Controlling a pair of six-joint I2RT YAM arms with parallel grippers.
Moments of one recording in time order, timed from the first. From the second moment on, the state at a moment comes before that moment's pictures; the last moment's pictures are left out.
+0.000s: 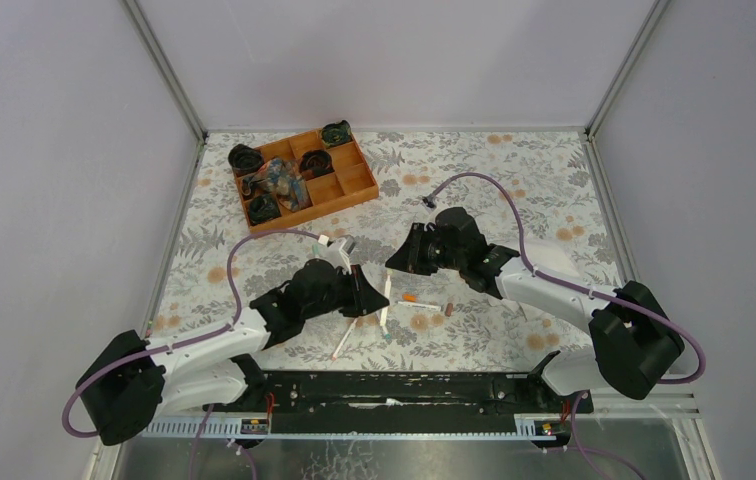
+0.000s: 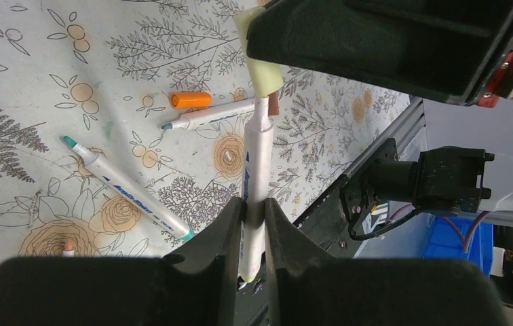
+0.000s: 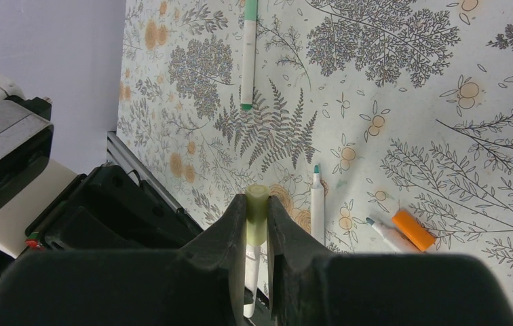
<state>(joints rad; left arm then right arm) -0.84 1.06 0.42 0.16 0.16 -0.86 0.72 1.39 0.79 0.05 -0.26 0.82</state>
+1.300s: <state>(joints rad) -0.82 1.08 0.42 0.19 0.15 -0.91 0.75 1.37 0.75 0.11 -0.17 0.83</state>
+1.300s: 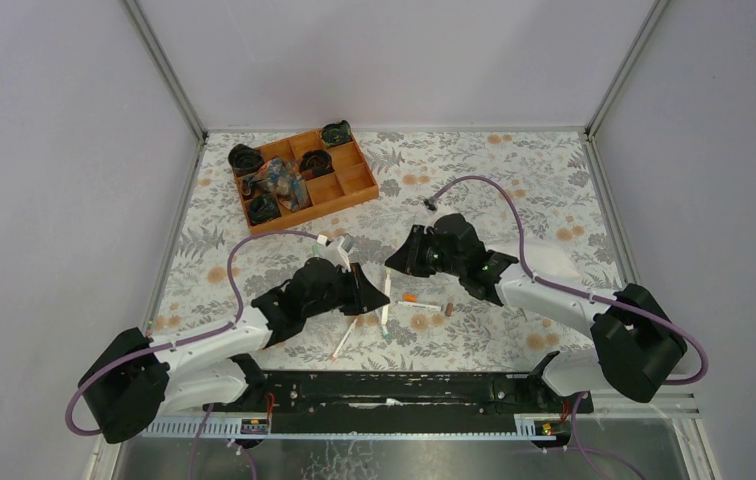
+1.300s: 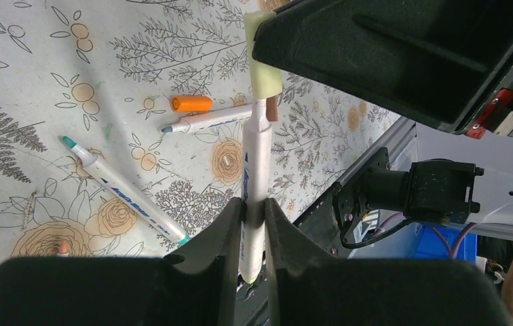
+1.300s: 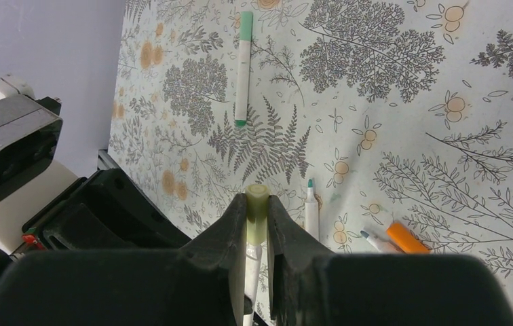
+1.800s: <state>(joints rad) -0.82 1.10 0.43 0.19 0.16 -0.90 0.78 1.37 0.75 0.10 -0.09 0.83</state>
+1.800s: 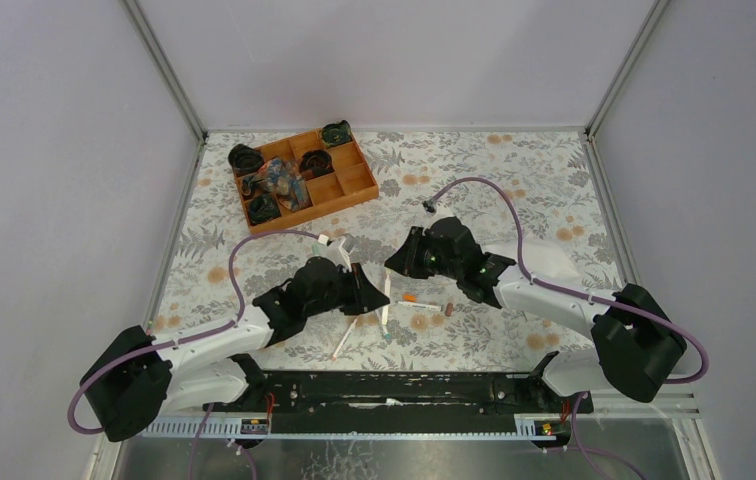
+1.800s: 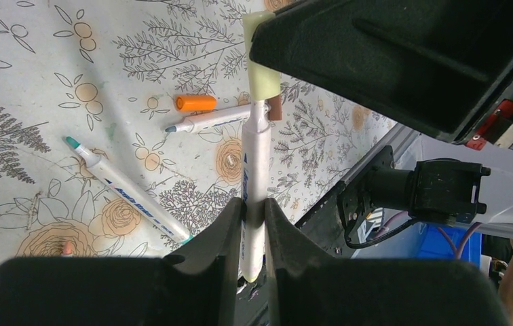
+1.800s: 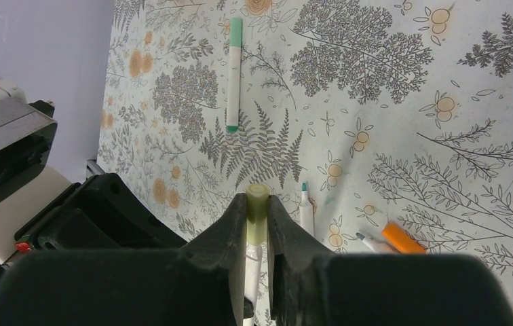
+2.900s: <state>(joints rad) -0.80 1.11 0.41 0.19 0.17 -0.85 0.86 1.33 0.65 0.21 -0.04 0.81</state>
